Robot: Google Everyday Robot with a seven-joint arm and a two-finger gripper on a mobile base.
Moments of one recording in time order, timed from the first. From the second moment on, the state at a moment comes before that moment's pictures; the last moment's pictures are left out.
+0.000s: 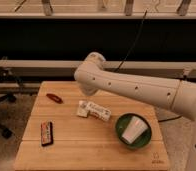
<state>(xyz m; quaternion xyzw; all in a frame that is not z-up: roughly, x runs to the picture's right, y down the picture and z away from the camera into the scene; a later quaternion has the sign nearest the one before) -0.059 0.035 0.743 -0.15 -0.13 -0.35 0.91</state>
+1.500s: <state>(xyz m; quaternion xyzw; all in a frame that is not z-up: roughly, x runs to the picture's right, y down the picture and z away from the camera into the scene) 0.150 0.127 0.713 -0.27 -0.12 -0.26 0.92</state>
